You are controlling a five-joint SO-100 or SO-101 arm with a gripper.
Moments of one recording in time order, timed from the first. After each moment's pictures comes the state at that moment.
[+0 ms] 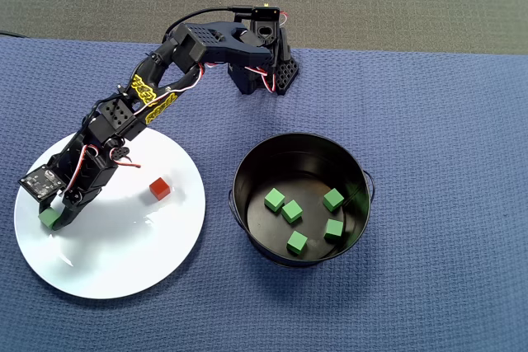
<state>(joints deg) 48.4 39.4 57.9 20.7 -104.0</state>
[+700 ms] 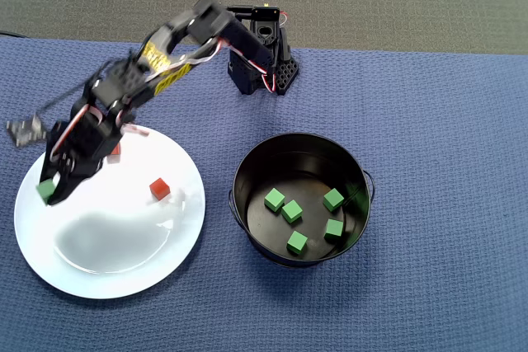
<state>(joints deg) 47.2 65.5 65.9 37.0 -79.8</state>
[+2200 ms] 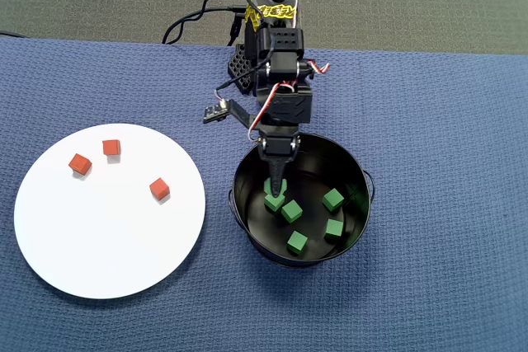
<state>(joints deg) -5.4 121.8 127.1 44.5 1.8</state>
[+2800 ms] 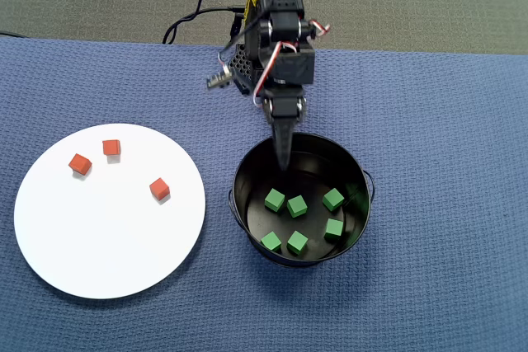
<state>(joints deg) -6.0 147.7 135.3 57.8 -4.3</state>
